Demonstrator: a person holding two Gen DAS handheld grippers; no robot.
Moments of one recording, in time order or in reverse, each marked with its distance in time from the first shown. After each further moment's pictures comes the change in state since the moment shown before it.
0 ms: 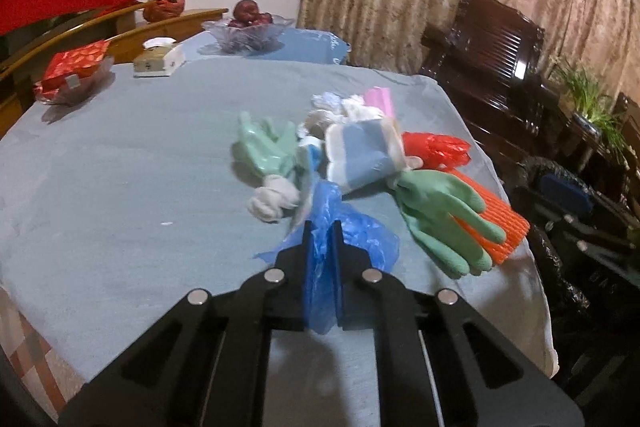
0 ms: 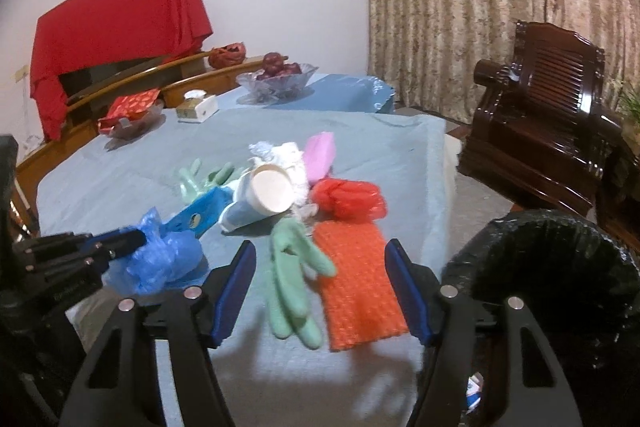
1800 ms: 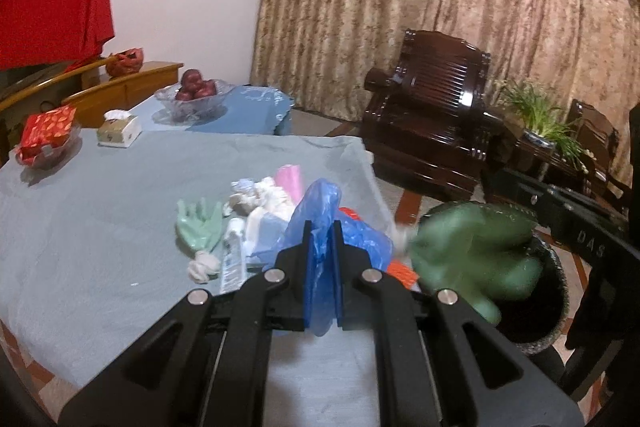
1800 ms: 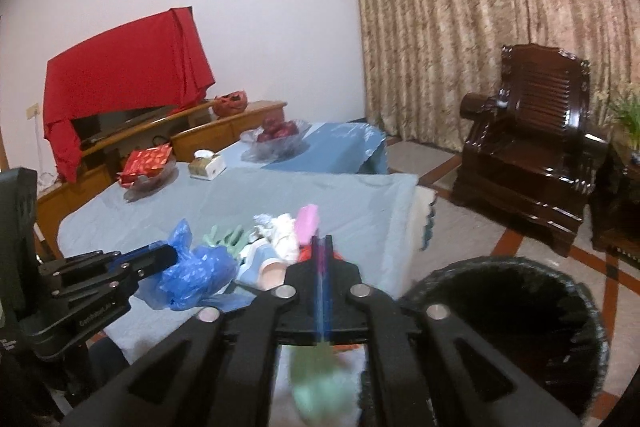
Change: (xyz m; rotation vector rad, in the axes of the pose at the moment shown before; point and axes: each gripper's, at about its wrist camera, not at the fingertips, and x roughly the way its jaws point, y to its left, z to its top) left arm -0.076 -0.078 0.041 0.089 -0.160 -0.157; right arm -0.114 -0.044 0.051 0.056 -0.140 0.007
